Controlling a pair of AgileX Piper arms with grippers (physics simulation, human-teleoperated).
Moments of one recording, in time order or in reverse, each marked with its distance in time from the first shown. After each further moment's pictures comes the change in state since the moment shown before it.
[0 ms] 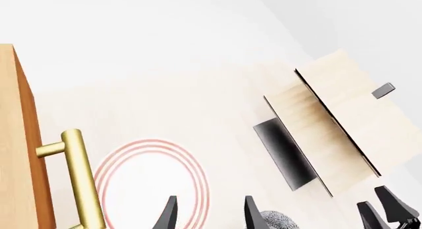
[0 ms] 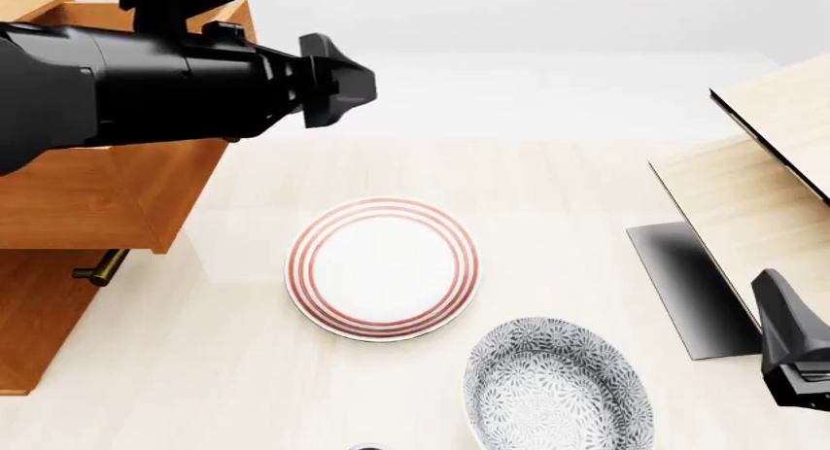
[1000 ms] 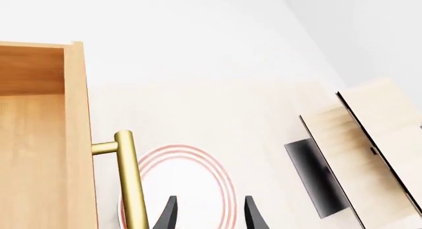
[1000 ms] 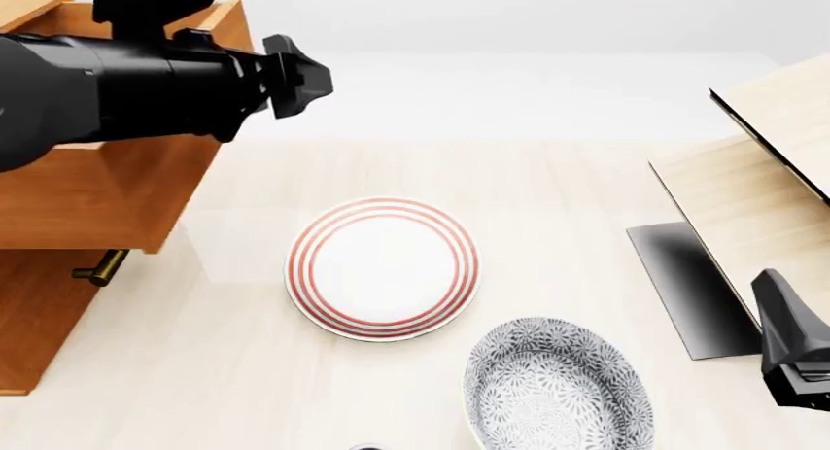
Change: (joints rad) left arm 0.143 0.032 0.028 -0.046 -0.011; right arm 0.000 0.000 0.000 0.000 0.001
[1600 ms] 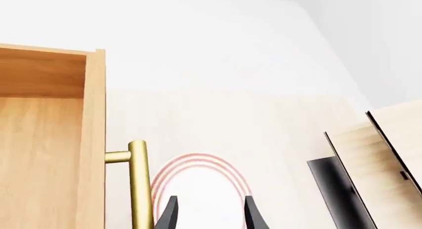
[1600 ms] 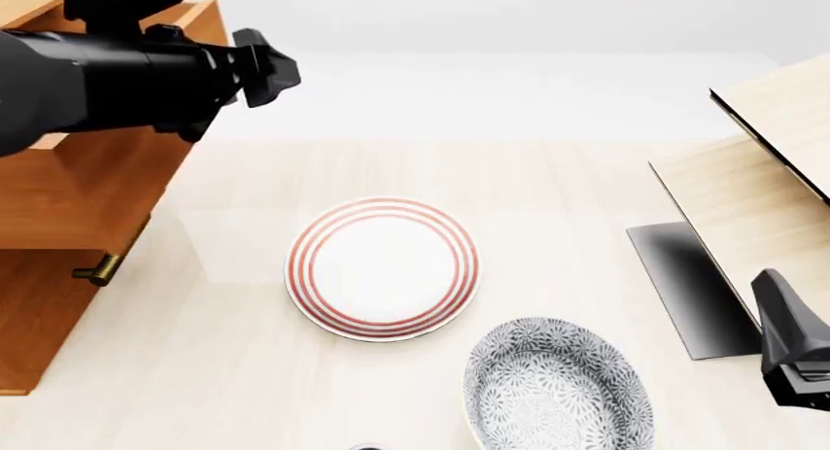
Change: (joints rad) left arm 0.104 0.019 -0.004 -0.011 0.020; right arm 0.000 0.002 0.000 -0.001 0.000
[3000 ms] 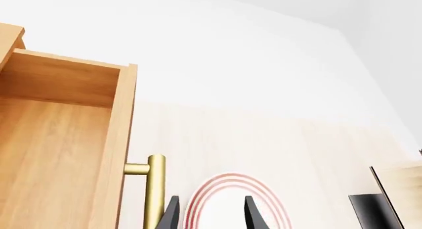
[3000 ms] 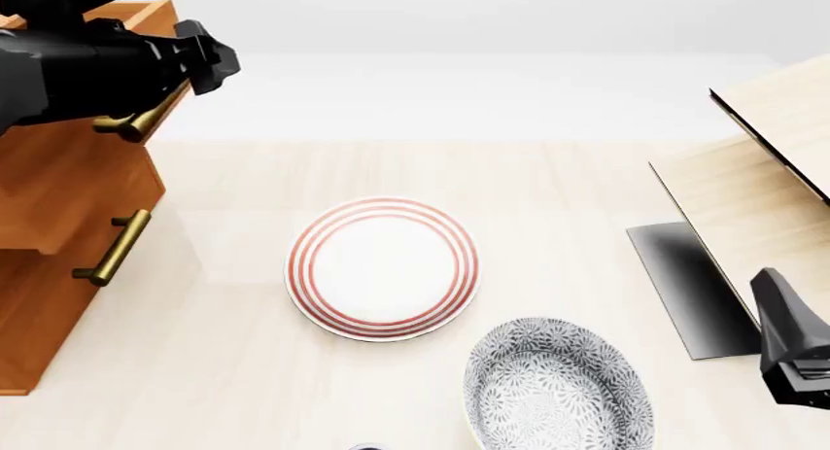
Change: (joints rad) left arm 0.172 0.009 0.012 -0.043 0.033; right arm -0.001 0.013 0.000 -0.010 0.001
